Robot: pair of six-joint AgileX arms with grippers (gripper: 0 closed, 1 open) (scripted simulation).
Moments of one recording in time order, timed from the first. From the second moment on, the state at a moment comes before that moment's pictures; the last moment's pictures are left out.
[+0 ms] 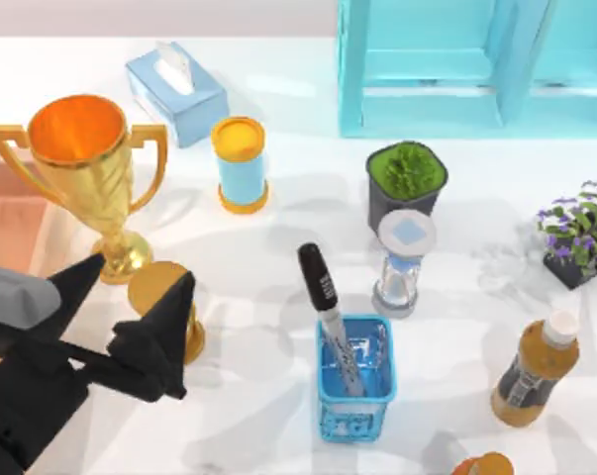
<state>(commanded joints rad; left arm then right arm) -0.59 0.72 0.01 0.65 -0.06 -0.36 0.00 0.00 0.00 0.00 0.00 0.00</state>
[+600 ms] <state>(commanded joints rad) -0.91 1.36 0.01 1.11 -0.07 -0.60 0.00 0.00 0.00 0.00 0.00 0.00</state>
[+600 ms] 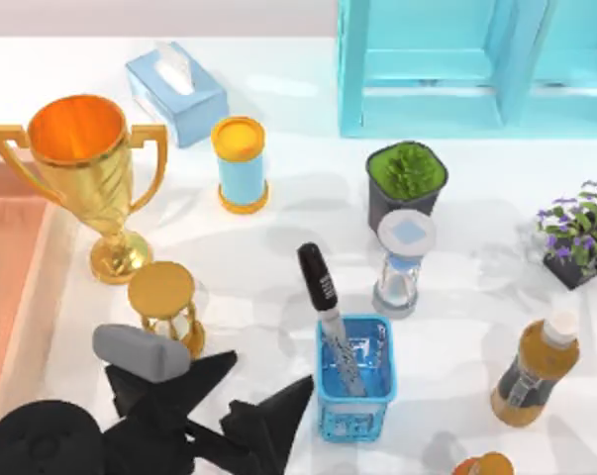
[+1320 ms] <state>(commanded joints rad) -0.92 1.52 0.12 1.15 -0.06 -0.60 0.00 0.00 0.00 0.00 0.00 0.00</state>
